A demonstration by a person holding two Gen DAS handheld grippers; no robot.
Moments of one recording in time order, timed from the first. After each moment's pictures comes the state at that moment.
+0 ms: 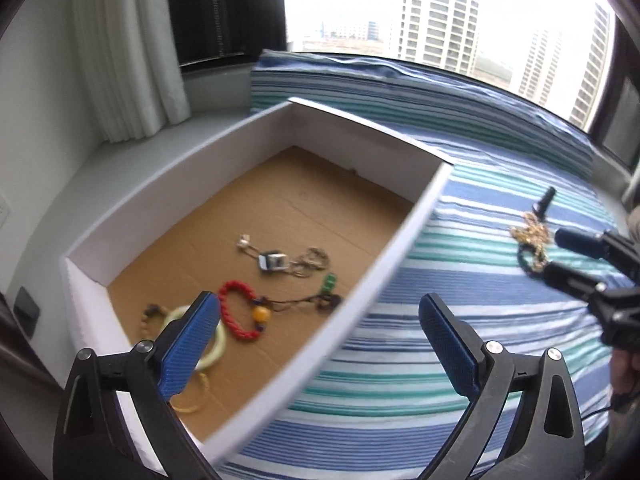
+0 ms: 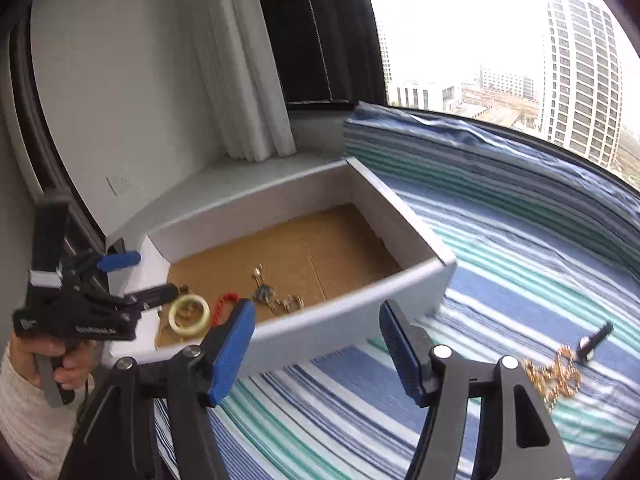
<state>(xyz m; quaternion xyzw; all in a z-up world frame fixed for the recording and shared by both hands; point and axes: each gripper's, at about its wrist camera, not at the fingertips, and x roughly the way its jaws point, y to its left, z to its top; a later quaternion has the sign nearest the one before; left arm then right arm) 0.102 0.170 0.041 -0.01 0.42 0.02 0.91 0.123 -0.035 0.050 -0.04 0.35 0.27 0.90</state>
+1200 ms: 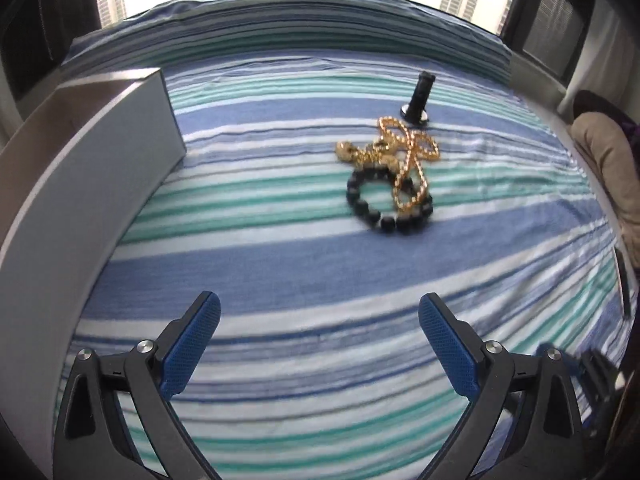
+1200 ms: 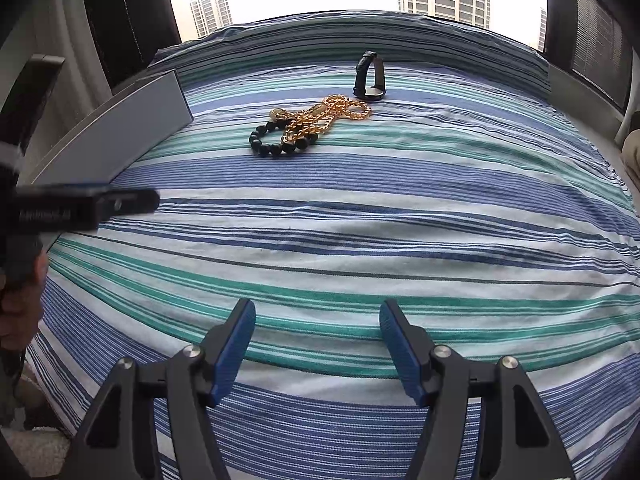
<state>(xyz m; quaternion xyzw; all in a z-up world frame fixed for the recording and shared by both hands) 0.186 -0.068 -0.056 0.04 0.49 -0.13 0.86 0.009 -0.243 -0.114 0.05 0.41 0.03 0.91</state>
